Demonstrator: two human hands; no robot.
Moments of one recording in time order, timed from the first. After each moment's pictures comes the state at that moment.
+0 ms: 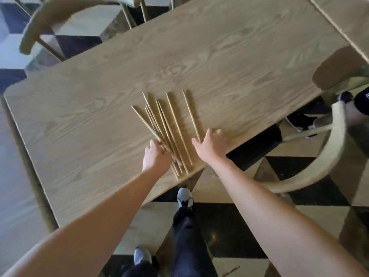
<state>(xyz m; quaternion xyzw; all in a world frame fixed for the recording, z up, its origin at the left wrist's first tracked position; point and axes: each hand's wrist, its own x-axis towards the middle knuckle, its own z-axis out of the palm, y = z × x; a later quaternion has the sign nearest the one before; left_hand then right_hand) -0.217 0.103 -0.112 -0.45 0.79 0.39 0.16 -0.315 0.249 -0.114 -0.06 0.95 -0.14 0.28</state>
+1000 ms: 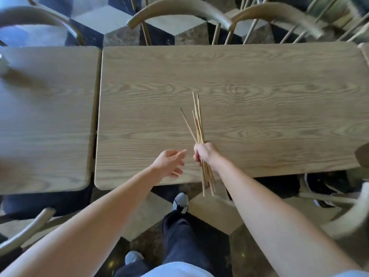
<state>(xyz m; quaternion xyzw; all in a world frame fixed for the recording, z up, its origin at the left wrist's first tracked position) -0.115 0.070 -0.054 -0.50 0.55 0.66 0.12 -0.254 0.146 -0.057 -0.04 0.80 -0.30 0.52</state>
